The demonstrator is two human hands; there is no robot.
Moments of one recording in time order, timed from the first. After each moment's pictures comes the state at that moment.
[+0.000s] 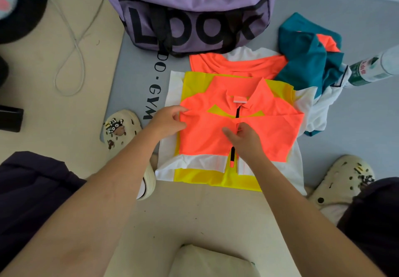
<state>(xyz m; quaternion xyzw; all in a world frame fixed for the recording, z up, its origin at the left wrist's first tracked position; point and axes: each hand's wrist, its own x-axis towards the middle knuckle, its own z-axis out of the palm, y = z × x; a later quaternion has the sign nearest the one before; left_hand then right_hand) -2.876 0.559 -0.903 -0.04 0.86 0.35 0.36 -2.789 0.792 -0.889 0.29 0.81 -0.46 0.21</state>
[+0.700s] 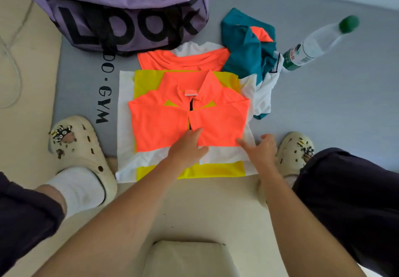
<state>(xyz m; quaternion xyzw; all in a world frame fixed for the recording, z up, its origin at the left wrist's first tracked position) -2.776 0.706 -0.888 0.10 0.85 0.28 0.43 -2.702 0.920 -0.889 0.49 0.81 -0.26 0.16</state>
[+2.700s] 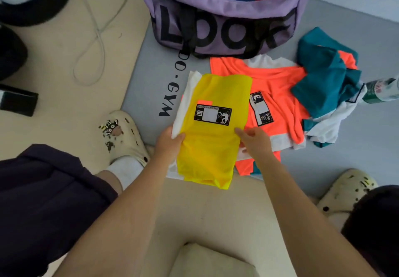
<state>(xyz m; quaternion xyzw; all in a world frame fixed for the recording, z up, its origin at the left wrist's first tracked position) -2.803 0.534 -0.918 -0.28 0.80 0.45 0.27 -2.807 0.781 -0.885 0.35 0.78 -0.44 0.28</state>
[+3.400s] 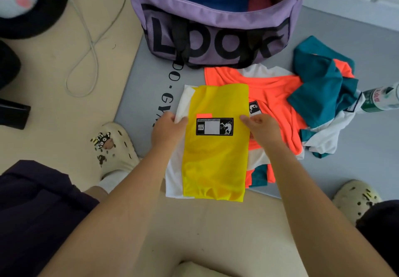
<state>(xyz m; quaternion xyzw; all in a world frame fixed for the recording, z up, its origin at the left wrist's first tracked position) -2.868 0.557 -0.904 -0.22 0.89 0.33 0.24 -2.862 0.816 -0.883 0.29 0.83 -0.43 0.23</state>
